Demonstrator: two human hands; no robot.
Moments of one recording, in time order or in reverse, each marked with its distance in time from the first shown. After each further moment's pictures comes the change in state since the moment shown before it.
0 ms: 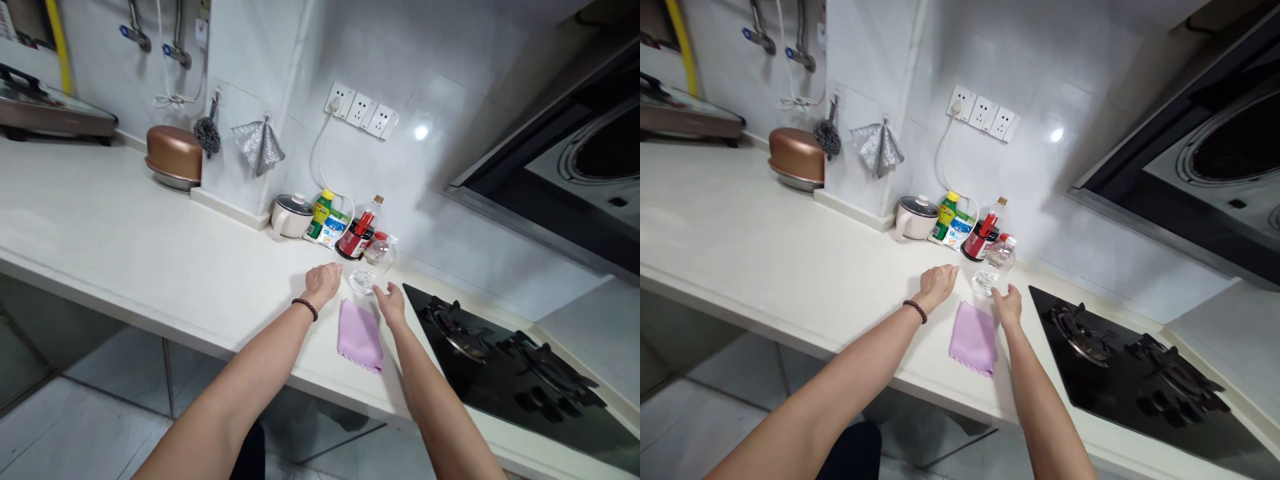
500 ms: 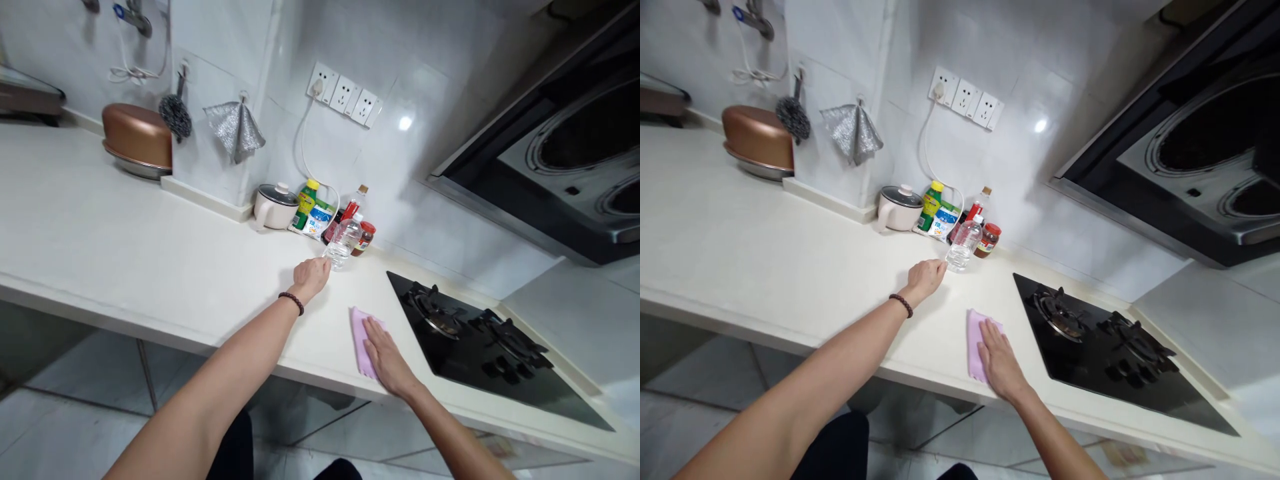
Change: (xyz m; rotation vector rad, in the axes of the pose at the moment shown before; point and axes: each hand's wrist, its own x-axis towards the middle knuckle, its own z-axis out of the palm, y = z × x) left_hand -0.005 0.002 0.002 -0.052 -0.056 0.017; right_hand -0.139 0.044 -0.088 -0.428 -0.632 -0.335
